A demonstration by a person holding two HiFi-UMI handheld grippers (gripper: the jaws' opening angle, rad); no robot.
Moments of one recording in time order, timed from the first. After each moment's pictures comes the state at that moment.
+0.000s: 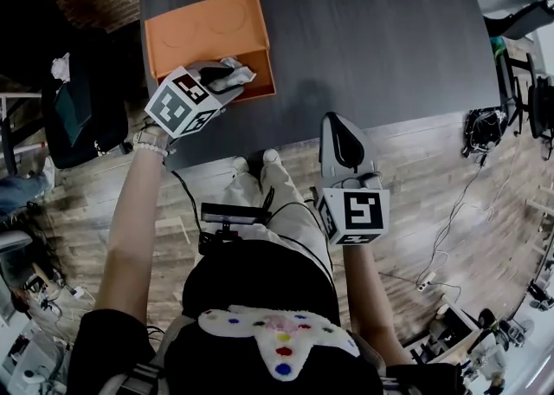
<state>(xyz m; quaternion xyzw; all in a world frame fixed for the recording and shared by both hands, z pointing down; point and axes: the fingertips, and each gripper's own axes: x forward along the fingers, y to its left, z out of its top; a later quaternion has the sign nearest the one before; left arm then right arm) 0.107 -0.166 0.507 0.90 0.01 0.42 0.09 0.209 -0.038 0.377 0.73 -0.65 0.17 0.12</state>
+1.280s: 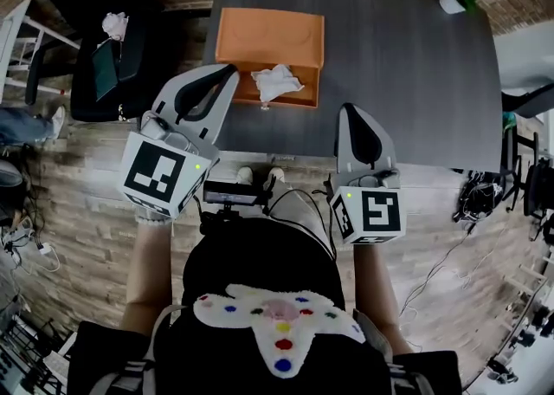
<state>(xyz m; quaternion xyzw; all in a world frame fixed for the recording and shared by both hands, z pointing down) 0.003 -0.155 0.260 0.94 -0.30 0.13 0.01 0.152 -0.087 0.292 0.65 -0.76 0.07 0.09</state>
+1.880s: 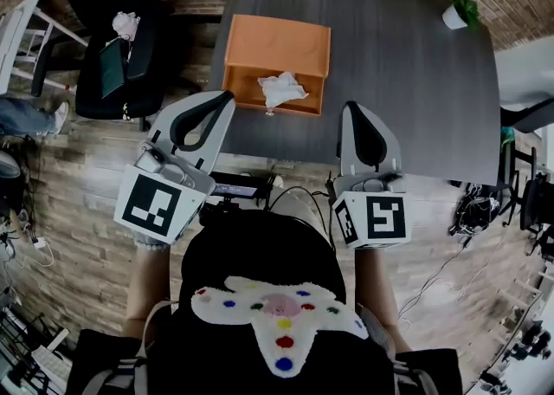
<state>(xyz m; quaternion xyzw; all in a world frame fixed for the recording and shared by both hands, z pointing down) -0.021 -0.118 0.240 0.94 -0.33 0.11 0.03 0.136 -0.094 0.253 0.62 -0.78 0.04 0.07</state>
